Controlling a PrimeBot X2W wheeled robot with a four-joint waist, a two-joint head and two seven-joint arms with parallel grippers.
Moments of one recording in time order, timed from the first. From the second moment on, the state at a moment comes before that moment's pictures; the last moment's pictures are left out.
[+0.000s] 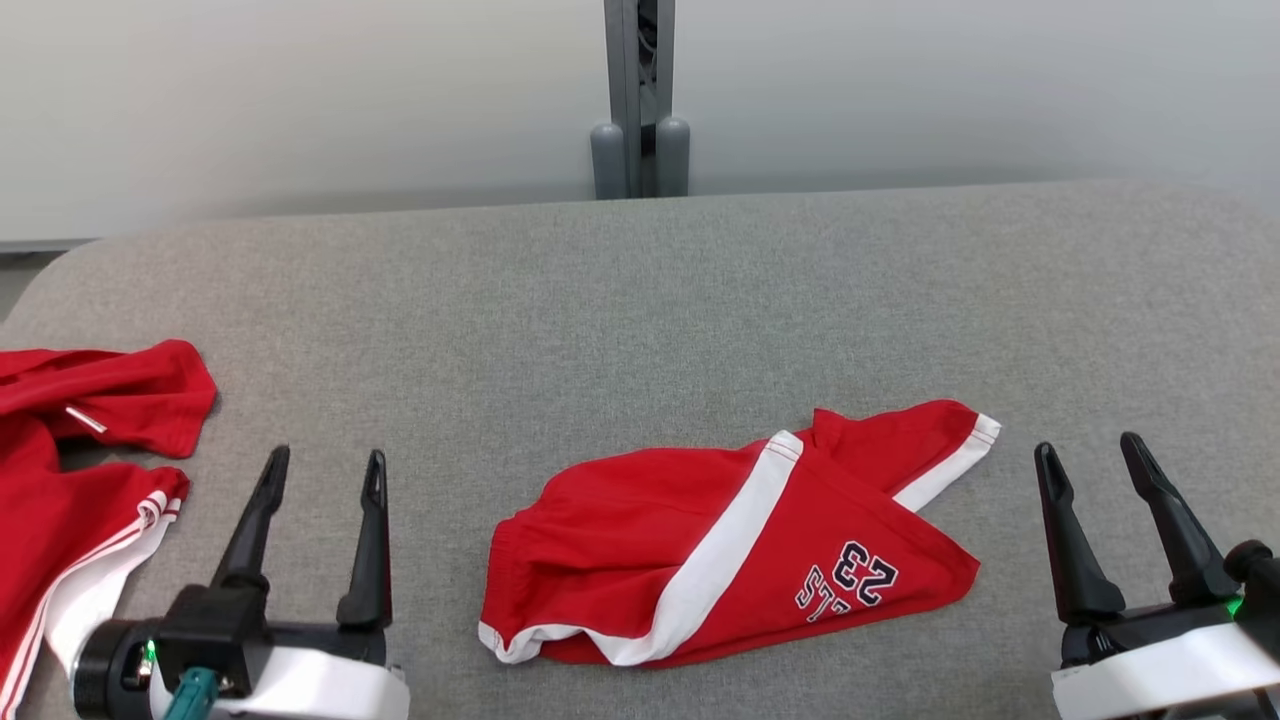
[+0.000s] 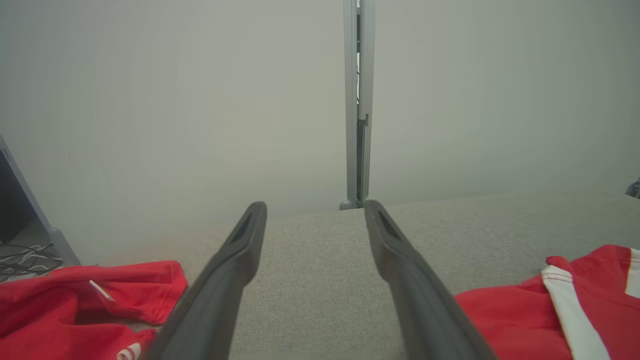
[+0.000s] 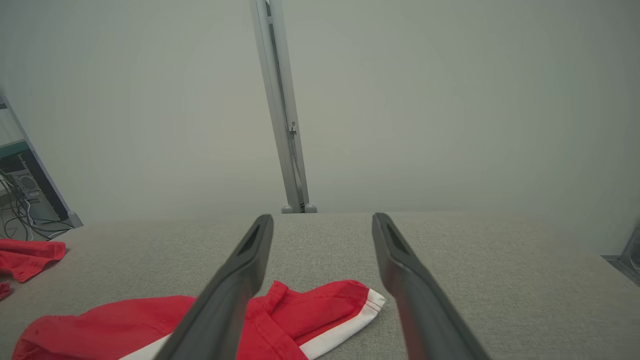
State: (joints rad) left arm 0.01 0.34 -0.31 -0.16 -0.34 0.30 -0.16; right arm 0.07 -0.07 -0.01 -0.18 0.24 0.13 -0.05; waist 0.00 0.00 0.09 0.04
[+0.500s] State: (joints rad) left arm 0.08 0.35 -0.33 -0.17 -0.35 0.31 -0.13; right arm 0.11 -0.06 -0.02 -0.19 0.22 0.13 -0.02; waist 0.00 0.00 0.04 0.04
